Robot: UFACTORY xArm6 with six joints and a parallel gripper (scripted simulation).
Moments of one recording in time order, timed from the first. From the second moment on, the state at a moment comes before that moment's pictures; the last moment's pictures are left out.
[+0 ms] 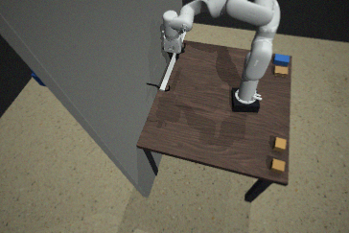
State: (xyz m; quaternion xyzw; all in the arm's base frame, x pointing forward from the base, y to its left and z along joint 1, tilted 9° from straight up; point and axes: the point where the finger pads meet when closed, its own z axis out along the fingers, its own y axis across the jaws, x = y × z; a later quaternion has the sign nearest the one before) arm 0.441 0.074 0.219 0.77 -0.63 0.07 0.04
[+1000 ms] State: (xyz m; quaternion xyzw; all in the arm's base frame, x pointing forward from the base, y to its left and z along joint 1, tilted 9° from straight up) arm 0.440 0.076 0.236 0.77 -0.63 0.07 0.04
